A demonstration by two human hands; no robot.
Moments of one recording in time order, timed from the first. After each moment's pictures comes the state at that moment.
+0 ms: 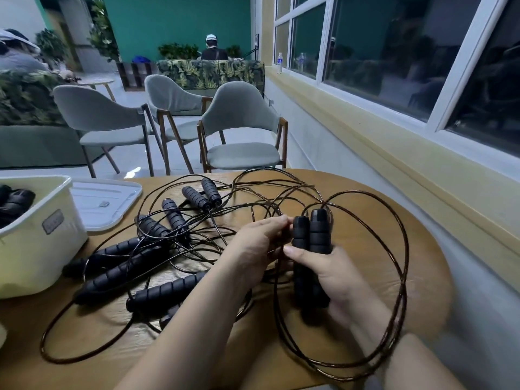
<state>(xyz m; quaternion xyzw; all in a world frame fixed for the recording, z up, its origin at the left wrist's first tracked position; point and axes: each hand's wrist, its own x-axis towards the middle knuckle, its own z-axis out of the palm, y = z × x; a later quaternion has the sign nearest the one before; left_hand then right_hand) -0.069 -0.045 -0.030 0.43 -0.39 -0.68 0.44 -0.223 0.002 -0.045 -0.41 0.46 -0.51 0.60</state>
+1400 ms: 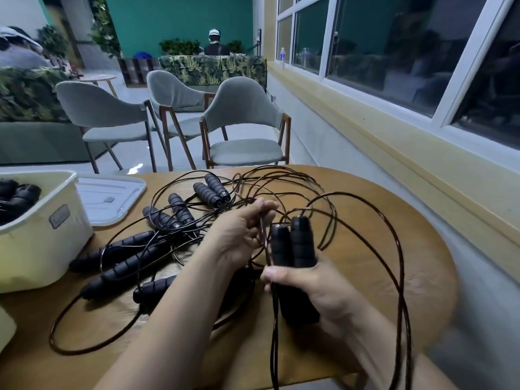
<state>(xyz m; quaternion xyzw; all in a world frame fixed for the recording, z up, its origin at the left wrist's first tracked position) -0.038 -0.060 -0.021 0.41 -0.29 -0.70 0.50 -0.203 0.025 -0.044 -0.48 0.41 -0.43 0.65</state>
